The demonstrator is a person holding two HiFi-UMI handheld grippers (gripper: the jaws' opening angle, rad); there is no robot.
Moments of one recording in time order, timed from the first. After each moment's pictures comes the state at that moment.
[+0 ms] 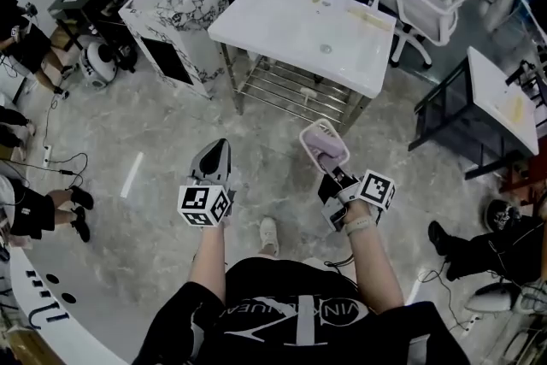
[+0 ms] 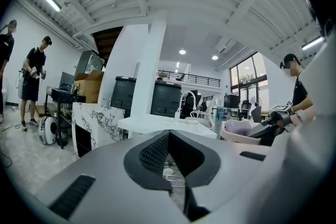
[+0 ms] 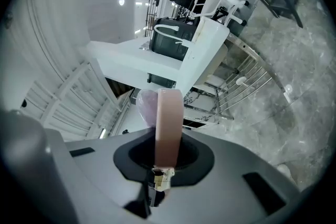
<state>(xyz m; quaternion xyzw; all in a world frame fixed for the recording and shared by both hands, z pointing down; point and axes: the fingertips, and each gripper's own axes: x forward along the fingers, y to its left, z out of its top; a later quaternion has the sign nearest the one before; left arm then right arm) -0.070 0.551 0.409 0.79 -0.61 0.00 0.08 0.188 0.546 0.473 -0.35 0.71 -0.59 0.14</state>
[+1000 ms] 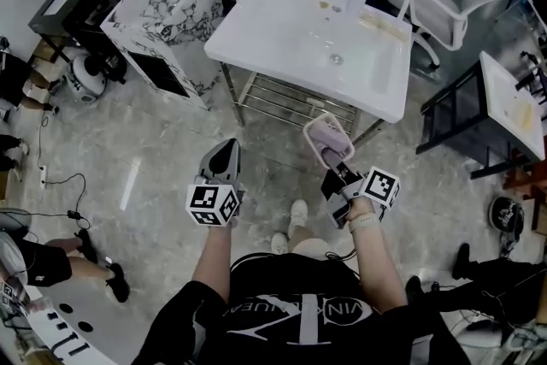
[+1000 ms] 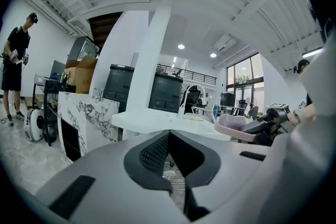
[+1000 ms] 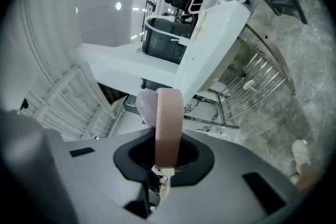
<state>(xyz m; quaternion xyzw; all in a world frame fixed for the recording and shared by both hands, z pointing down) -0.113 0.401 0.448 0.81 -0.57 0.01 0.11 0.129 0.407 0.493 -0.38 0.69 -0.59 0.16</state>
